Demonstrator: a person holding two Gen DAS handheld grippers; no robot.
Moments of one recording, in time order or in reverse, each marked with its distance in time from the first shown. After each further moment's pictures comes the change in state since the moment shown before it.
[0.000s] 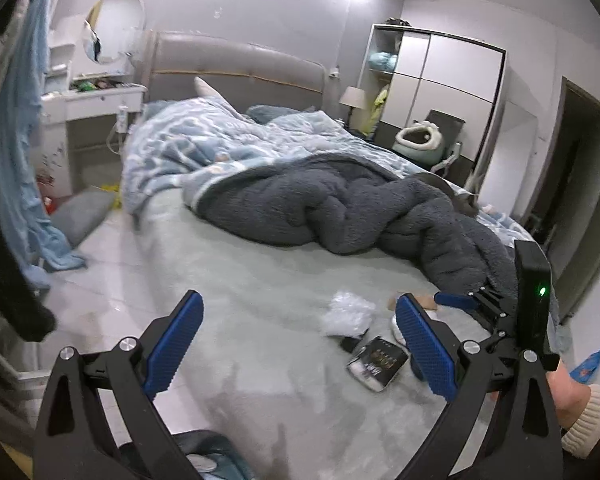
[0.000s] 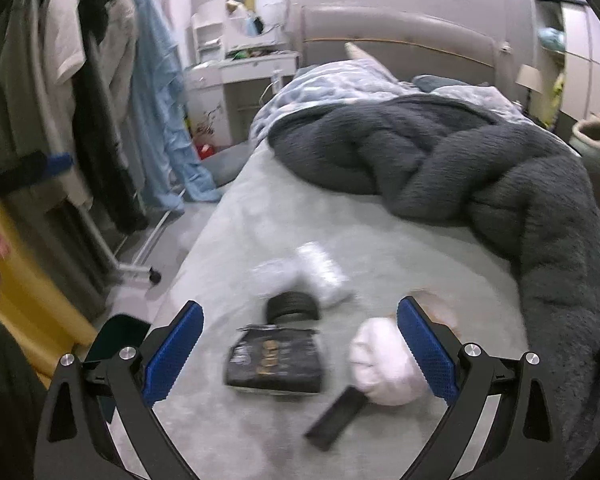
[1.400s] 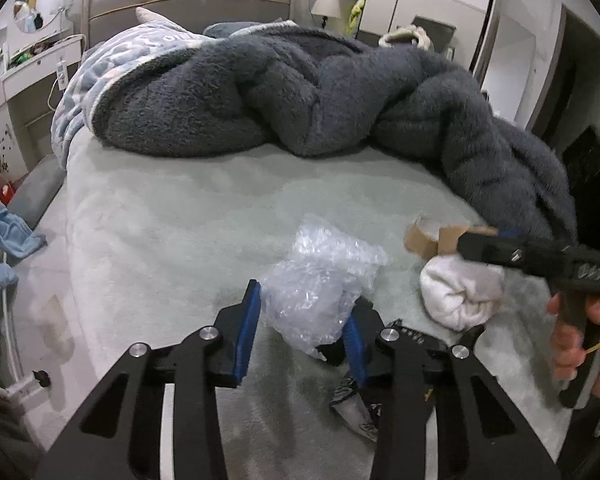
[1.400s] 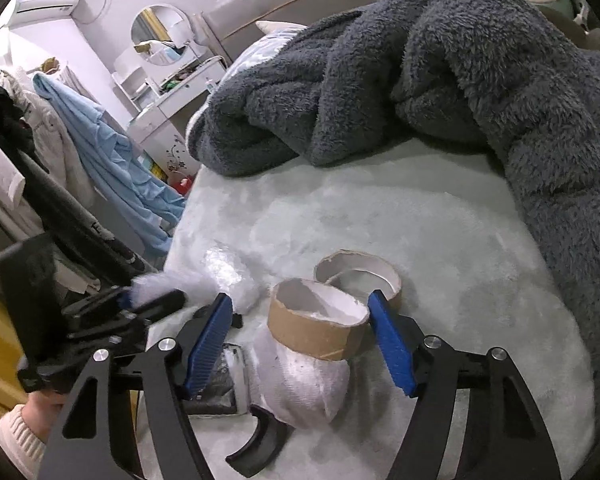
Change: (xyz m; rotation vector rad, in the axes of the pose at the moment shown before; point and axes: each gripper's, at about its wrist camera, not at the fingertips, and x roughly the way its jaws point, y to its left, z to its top) left arm 0.174 -0.040 -0.039 0.105 0.291 -0.027; right arm 0.046 -0.100 -0.022 0.436 0.076 0.102
